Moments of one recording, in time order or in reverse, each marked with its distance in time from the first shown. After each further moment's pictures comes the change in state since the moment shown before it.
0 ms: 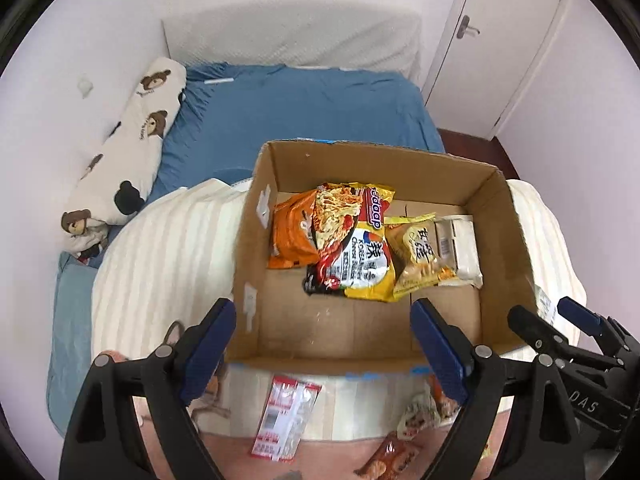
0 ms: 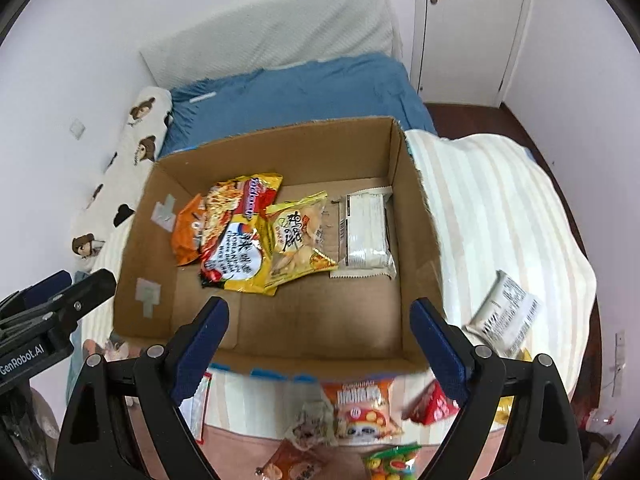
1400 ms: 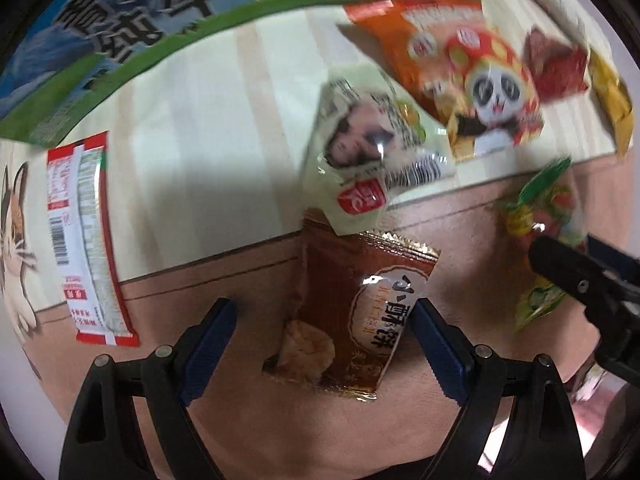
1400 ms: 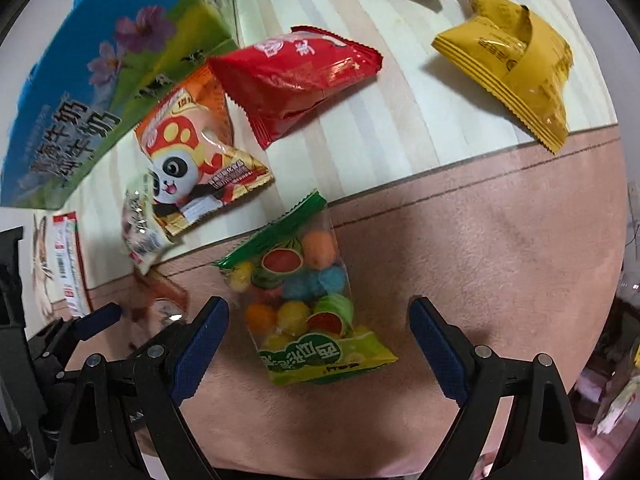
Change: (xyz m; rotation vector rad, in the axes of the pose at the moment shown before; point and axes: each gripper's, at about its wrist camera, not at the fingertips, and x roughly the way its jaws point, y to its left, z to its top) left arm 0.162 -0.110 -0.223 0.320 0.509 -0.011; right arm 0.092 -0.135 -0.224 0.265 0.375 -0.030
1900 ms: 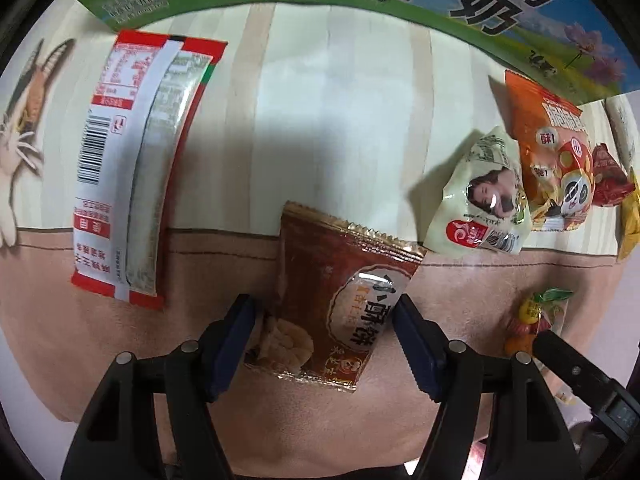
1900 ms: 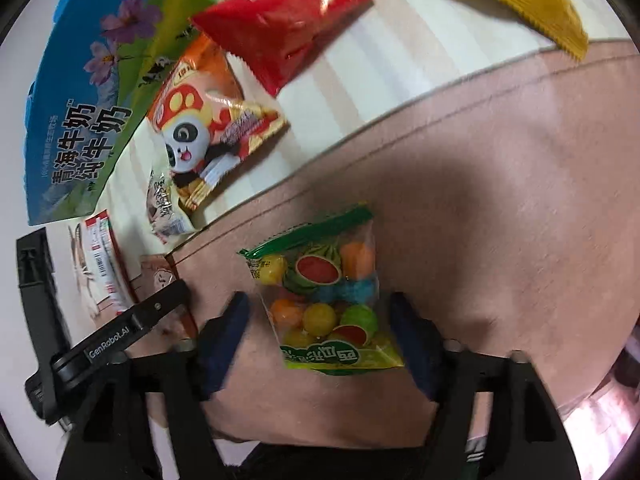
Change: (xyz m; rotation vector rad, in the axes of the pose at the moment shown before) left arm 0.006 0.081 -0.003 -0.315 0.016 -0.155; right arm 0.013 -0.011 -0.024 0.140 0.135 0.203
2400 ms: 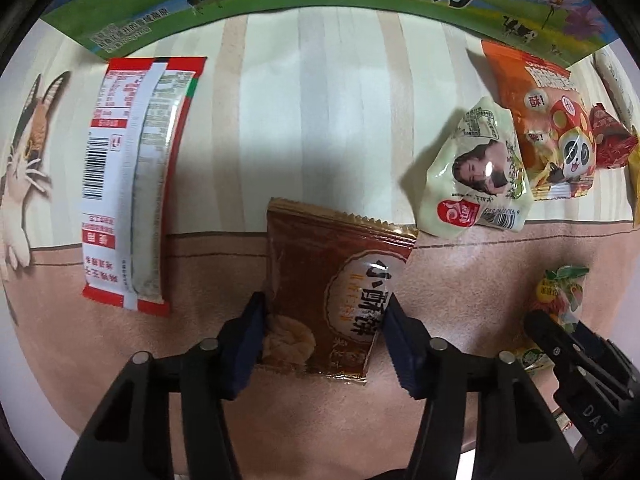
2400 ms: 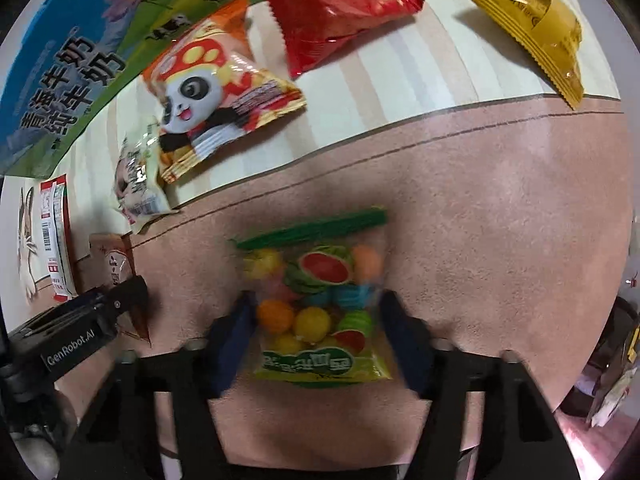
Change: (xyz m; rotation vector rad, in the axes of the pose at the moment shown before) left arm 0.006 -0.027 -0.018 0.094 -0.051 0.089; right arm 0.019 0.045 -0.020 -0.129 -0.110 -0.243
